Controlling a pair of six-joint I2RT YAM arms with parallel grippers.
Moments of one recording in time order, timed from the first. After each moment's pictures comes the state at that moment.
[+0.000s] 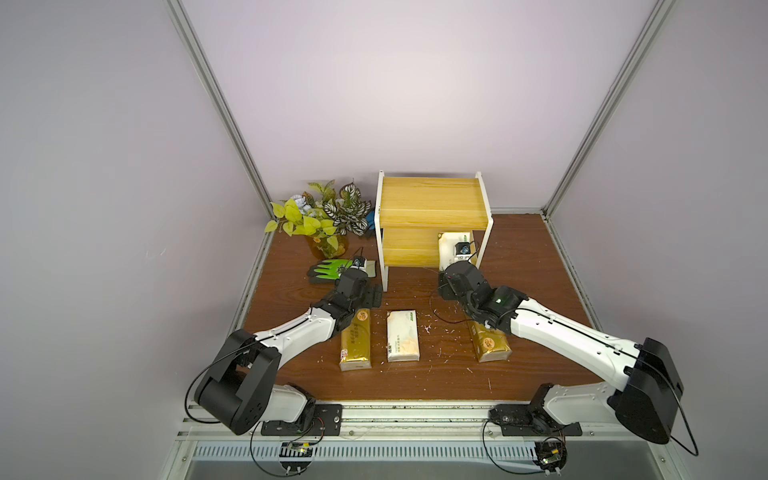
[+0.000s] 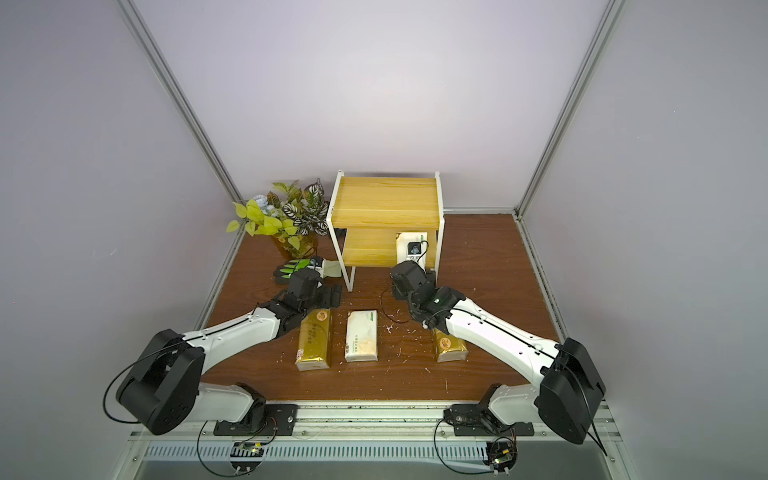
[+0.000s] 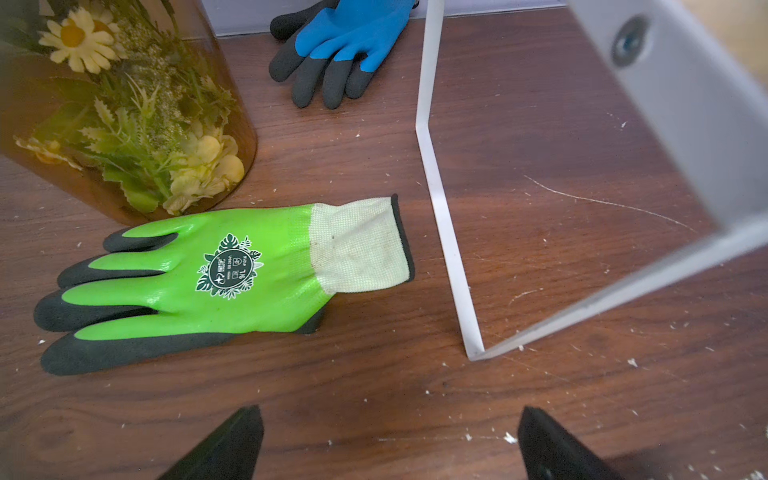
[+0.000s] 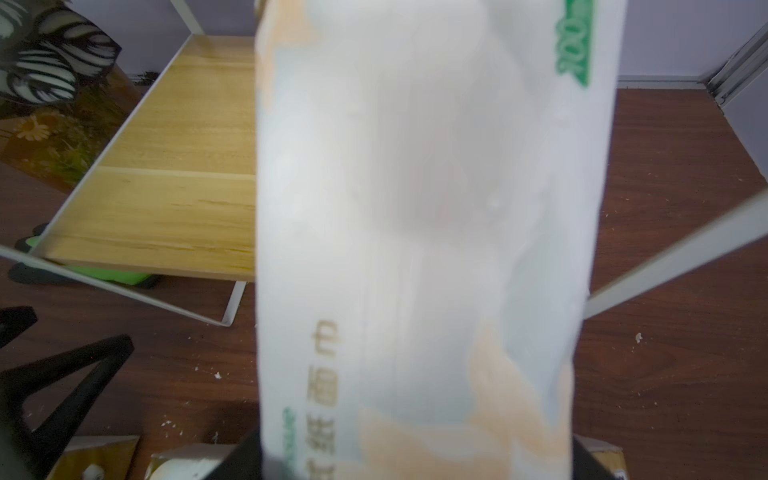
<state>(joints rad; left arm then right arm) -0.49 1.38 0.64 0.07 -0.24 -0.22 0.81 1.35 1.02 -0.38 0.59 0.50</state>
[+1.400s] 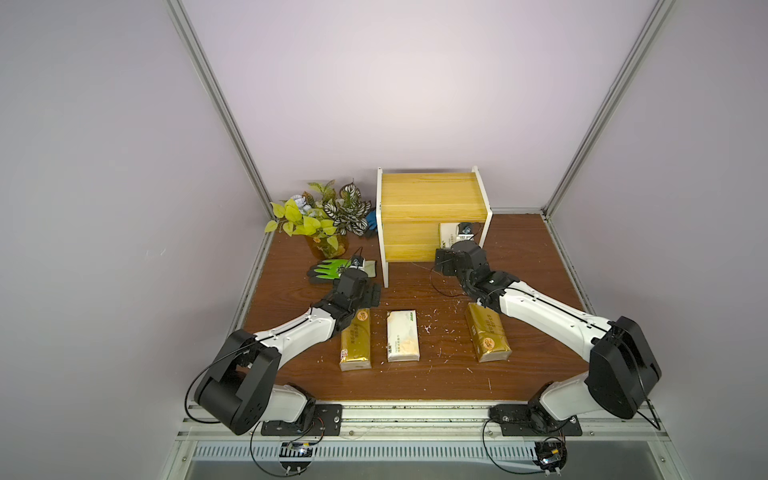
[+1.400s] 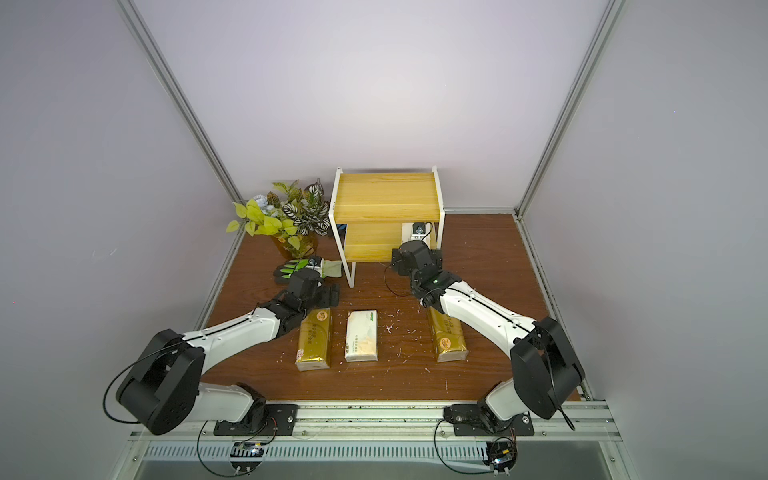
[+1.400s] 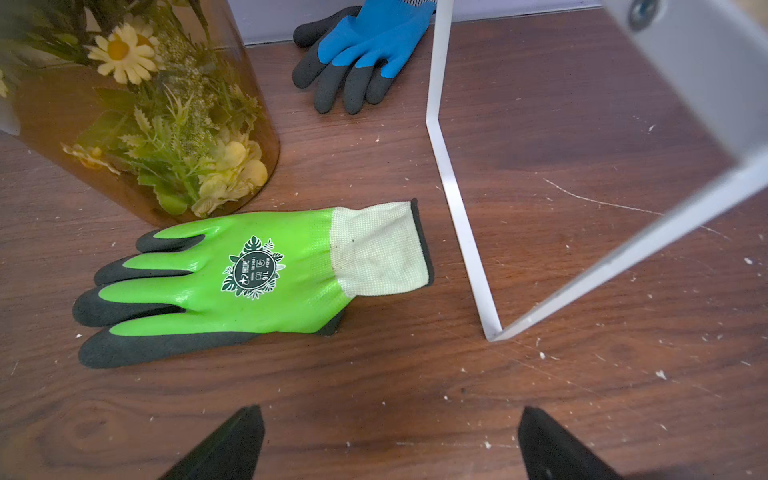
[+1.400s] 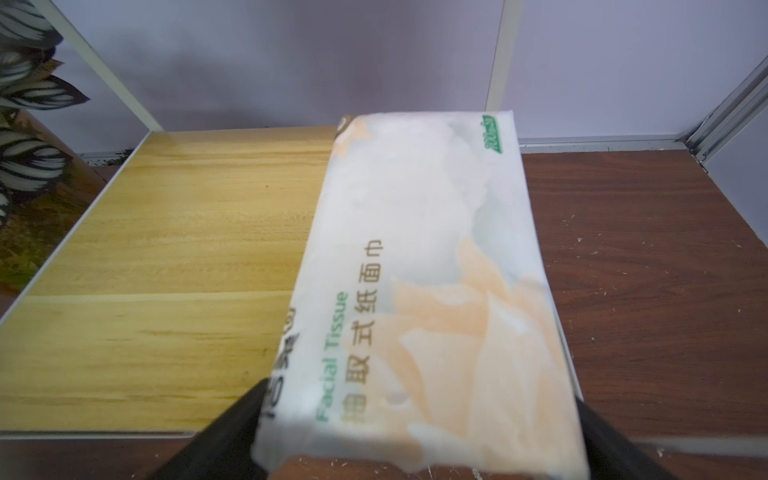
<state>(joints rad) -0.49 1.38 0.64 0.07 -0.29 -0.22 0.67 1.47 1.07 -0.13 0.53 0.37</state>
